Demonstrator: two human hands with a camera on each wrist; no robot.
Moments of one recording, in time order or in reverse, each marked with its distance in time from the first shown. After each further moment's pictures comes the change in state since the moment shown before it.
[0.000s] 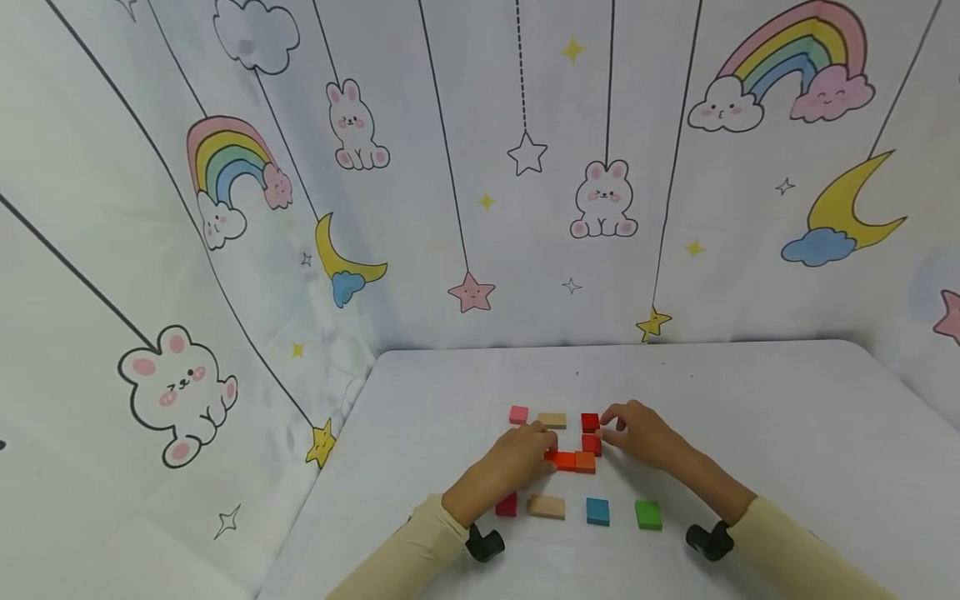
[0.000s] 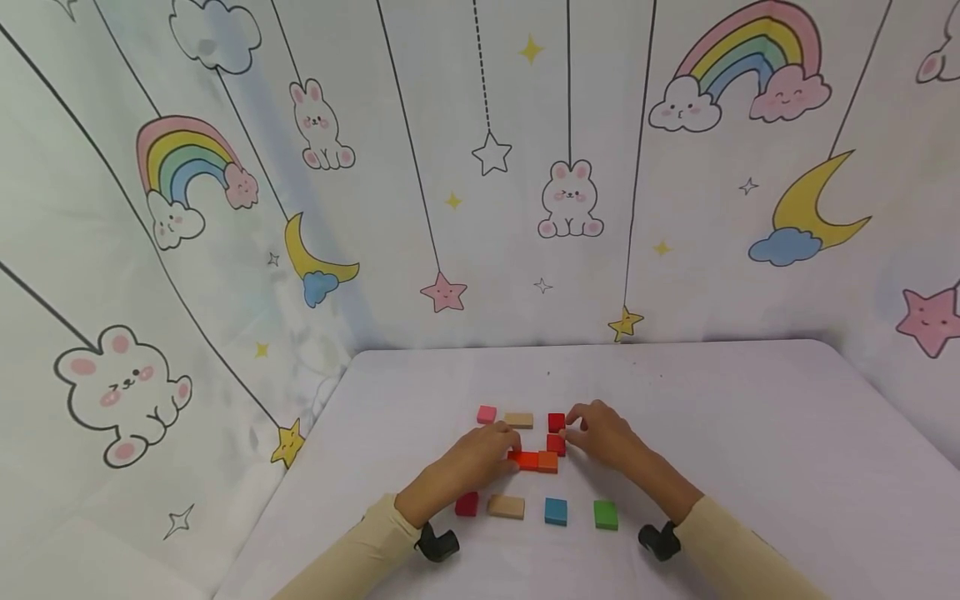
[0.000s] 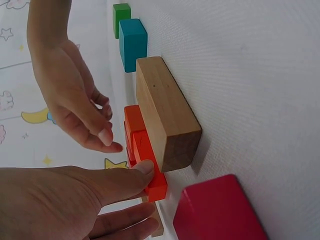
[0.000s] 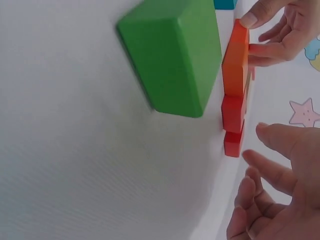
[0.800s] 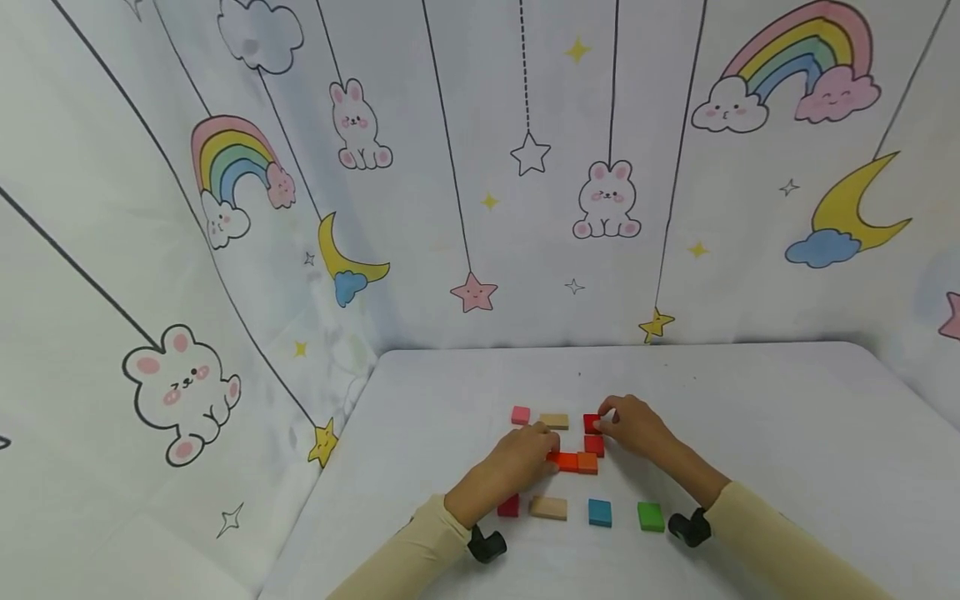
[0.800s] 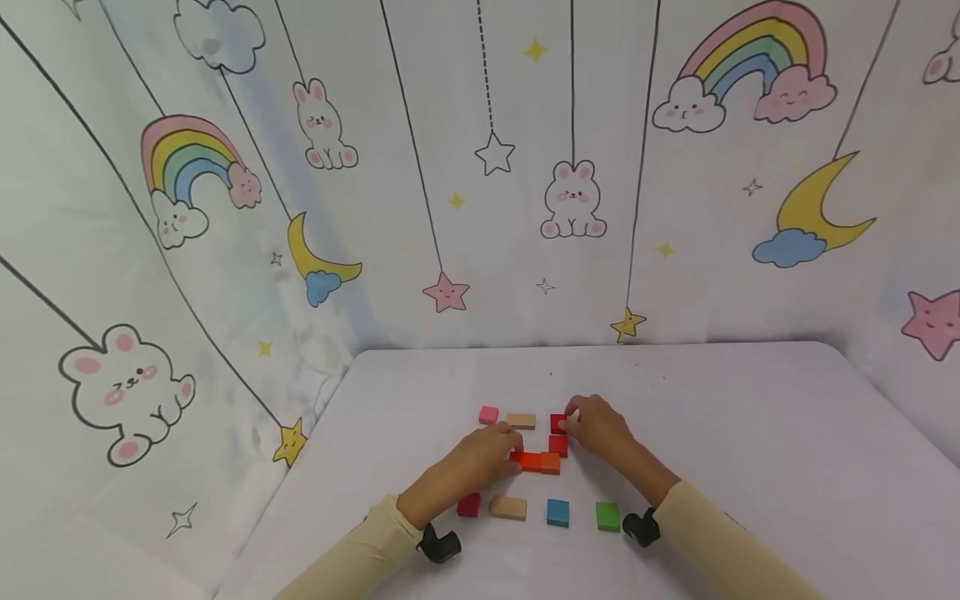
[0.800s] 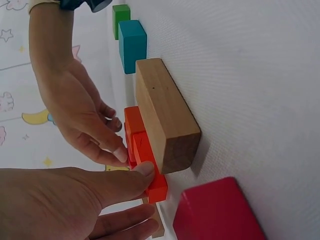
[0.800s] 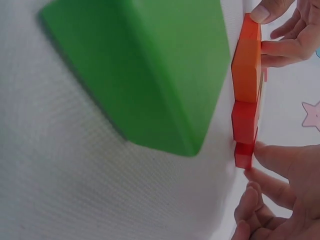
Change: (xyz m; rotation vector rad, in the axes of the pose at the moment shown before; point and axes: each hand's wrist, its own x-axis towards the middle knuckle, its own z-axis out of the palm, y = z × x) left_hand 0.001 0.000 0.002 0.022 -0.009 -0.001; right_hand 0.023 -0.001 0.009 0.004 0.025 0.064
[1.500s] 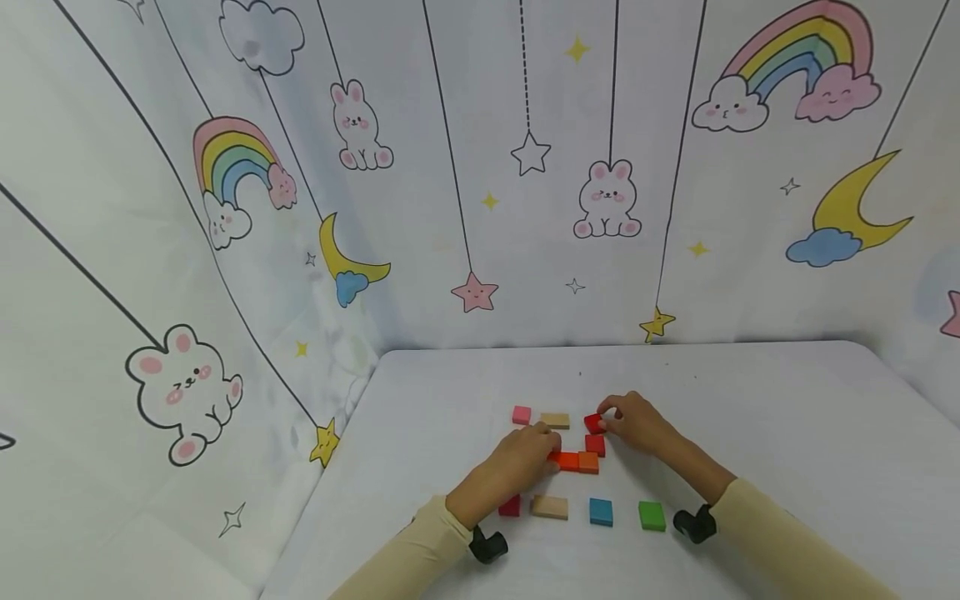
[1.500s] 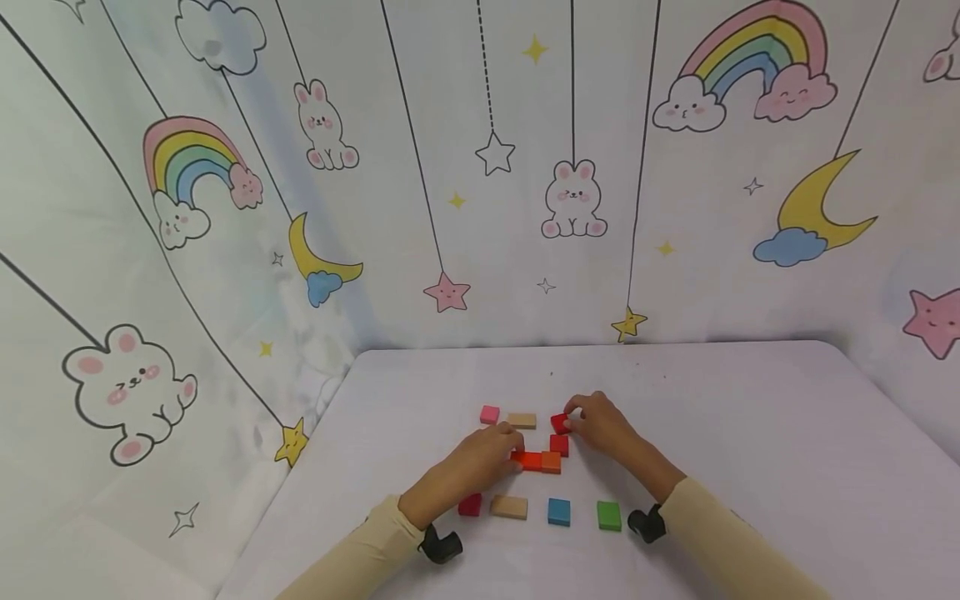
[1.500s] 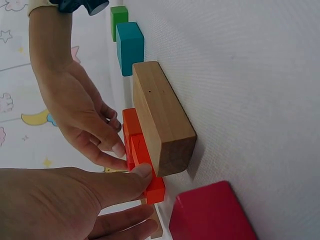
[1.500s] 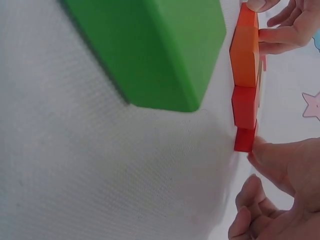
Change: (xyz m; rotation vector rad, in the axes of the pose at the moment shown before) left_hand -0.002 0.001 -0.001 0.024 0.008 0.006; right_hand 0.001 0.006 -0.007 0.018 -0.023 -0.068
